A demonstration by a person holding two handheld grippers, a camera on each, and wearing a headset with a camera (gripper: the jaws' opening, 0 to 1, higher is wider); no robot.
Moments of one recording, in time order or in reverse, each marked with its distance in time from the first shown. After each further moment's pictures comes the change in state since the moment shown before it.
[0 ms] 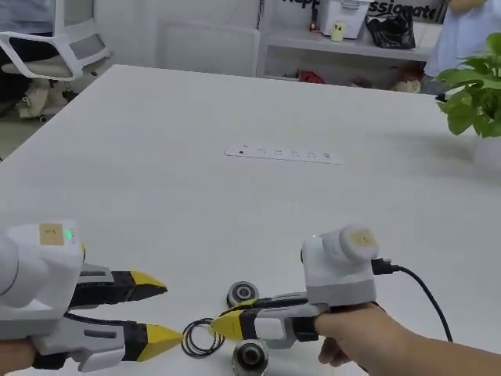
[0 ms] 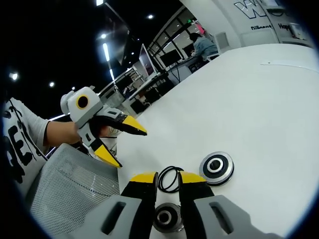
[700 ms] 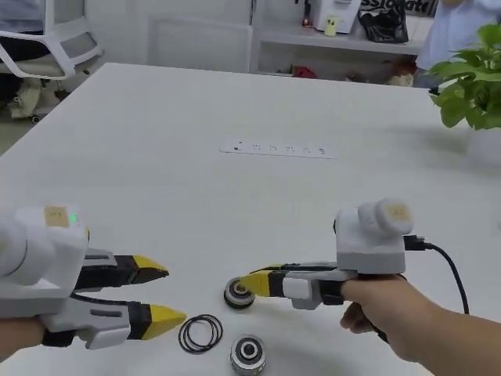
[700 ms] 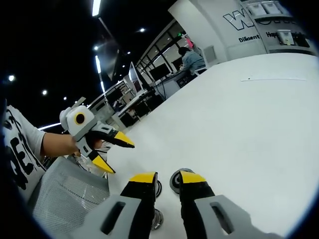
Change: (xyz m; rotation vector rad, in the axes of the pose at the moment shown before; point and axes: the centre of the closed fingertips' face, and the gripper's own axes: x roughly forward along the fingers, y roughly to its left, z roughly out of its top) left arm 0.007 0.012 0.012 0.018 -0.007 0.007; right arm -0.037 -0.033 0.030 0.008 -0.116 -0.101
